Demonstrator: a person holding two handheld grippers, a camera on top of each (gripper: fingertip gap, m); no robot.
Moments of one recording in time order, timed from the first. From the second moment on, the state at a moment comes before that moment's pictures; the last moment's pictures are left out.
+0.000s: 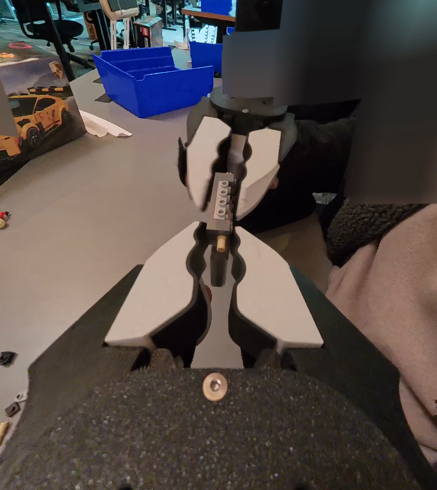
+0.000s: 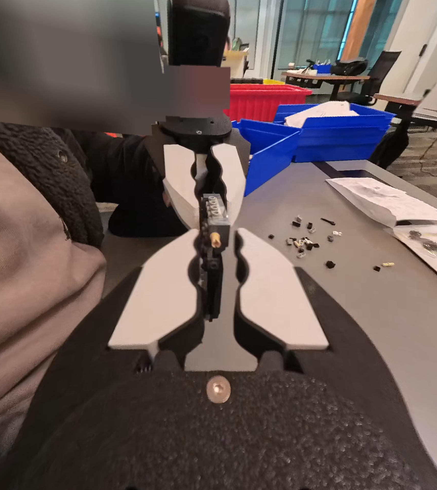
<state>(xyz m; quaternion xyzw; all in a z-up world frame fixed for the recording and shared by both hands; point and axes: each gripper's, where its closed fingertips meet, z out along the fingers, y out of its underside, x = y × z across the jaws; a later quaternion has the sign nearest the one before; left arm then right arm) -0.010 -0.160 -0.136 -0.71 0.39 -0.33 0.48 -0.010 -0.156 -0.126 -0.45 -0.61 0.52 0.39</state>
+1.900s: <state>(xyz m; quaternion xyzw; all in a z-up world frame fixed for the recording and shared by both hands) 0.019 -0.141 -0.108 -0.69 0.37 -0.32 0.54 0.016 -0.142 -0.102 -0.37 -0.50 0.68 0.39</state>
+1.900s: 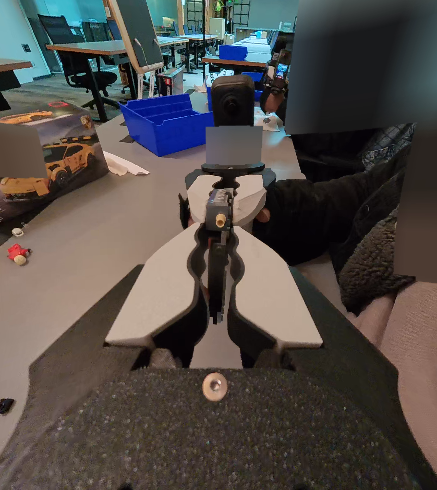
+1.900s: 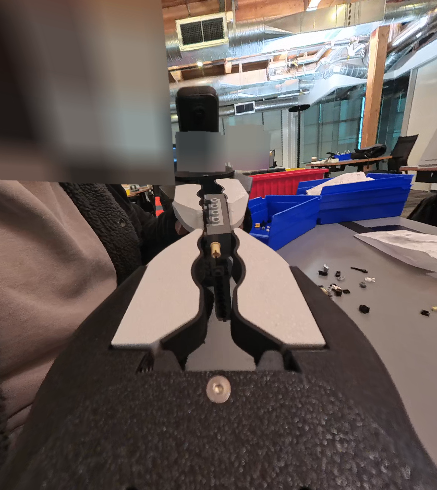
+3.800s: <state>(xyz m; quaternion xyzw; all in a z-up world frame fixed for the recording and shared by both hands) -0.027 -0.094 -0.161 -0.68 0.09 -0.60 0.42 -0.012 -0.090 -0.164 -0.59 -0.38 0.66 0.26</state>
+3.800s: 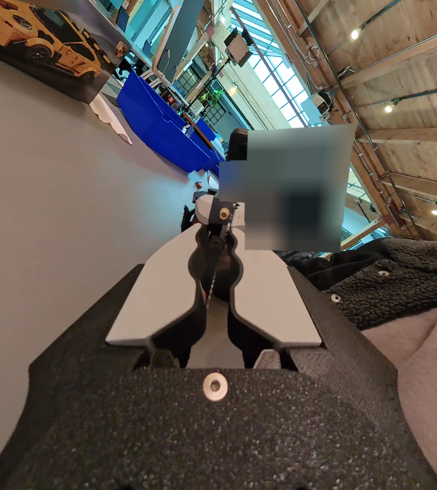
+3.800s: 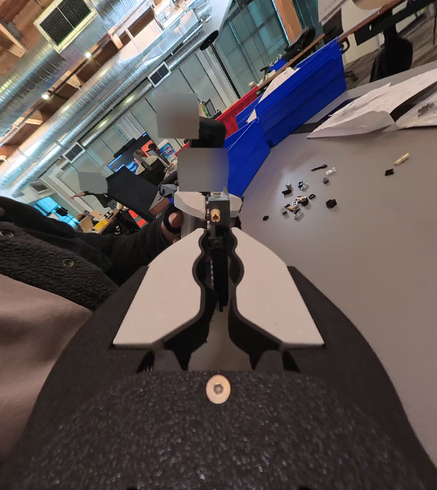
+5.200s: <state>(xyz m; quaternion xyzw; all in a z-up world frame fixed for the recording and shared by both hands) -0.114 -0.129 -0.154 -0.73 0.01 -0.37 0.58 0.003 -0.144 -0.254 -0.31 -0.94 0.16 0.05</state>
